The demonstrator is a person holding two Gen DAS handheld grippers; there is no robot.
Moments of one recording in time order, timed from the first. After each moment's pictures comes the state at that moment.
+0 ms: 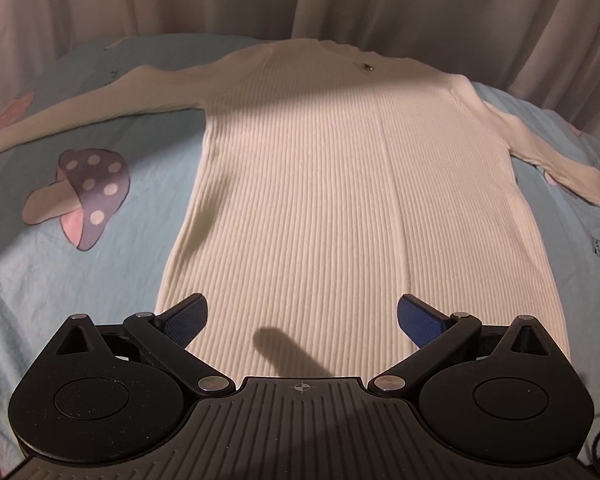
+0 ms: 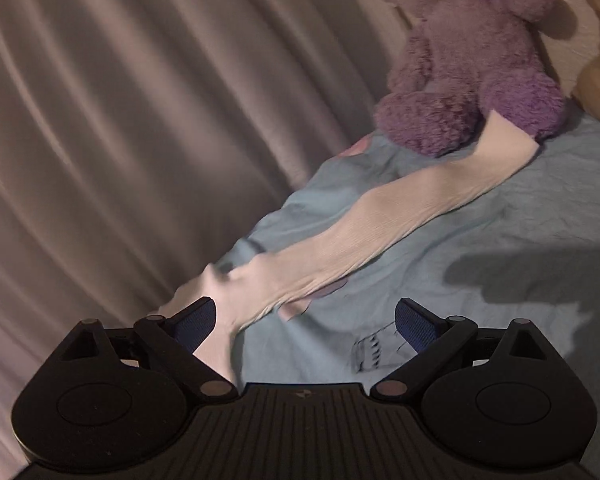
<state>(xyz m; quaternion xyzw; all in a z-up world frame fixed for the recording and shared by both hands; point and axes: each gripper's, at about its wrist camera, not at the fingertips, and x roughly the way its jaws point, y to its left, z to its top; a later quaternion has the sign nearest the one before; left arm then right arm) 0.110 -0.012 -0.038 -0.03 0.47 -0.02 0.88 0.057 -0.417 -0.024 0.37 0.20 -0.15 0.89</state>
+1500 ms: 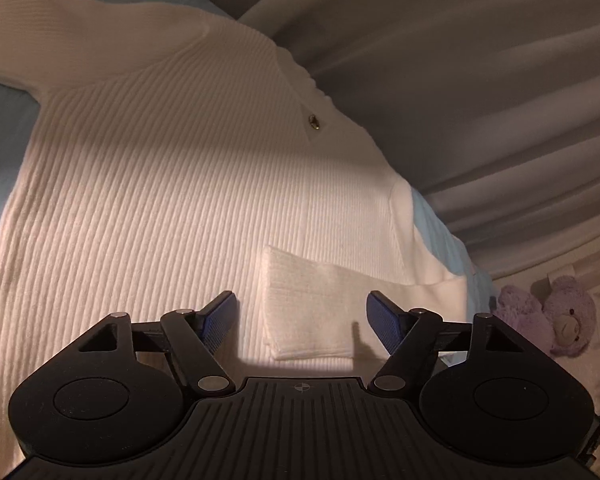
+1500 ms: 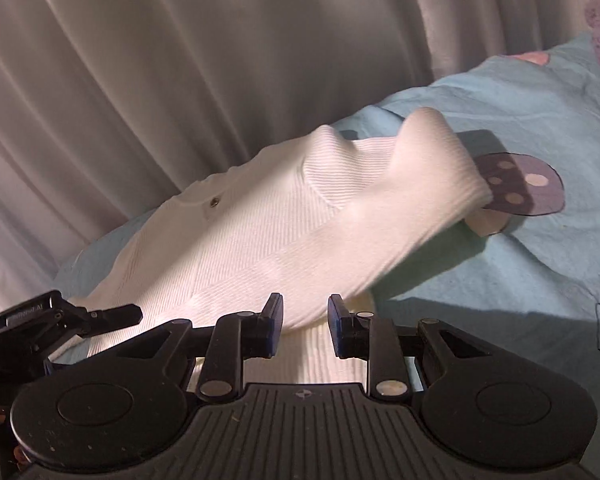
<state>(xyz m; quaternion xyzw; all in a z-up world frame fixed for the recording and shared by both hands) 0.292 0.017 -0.087 -0.33 0.48 -0.18 0.79 0.161 -0.317 -0.060 0.25 0.35 0.01 0.90</state>
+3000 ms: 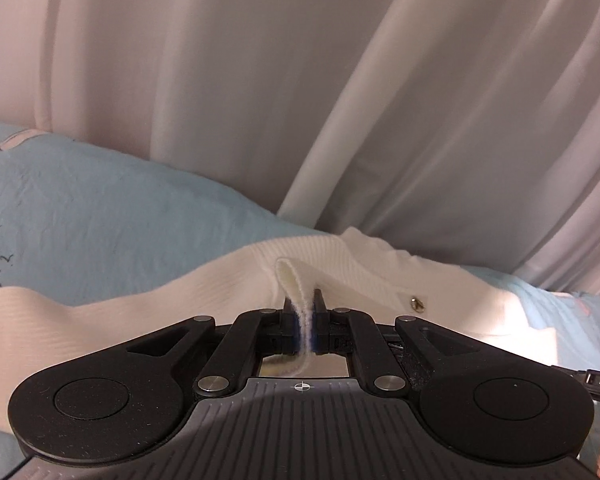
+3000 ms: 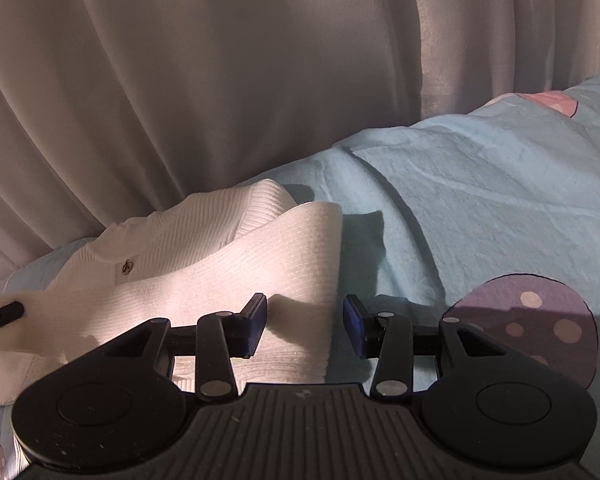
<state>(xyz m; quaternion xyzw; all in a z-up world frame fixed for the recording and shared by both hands) 0.394 0.056 -0.049 -0.13 0.35 -0.11 0.92 0.285 -0.337 -0.076 0.19 0.38 -0.04 0.91</state>
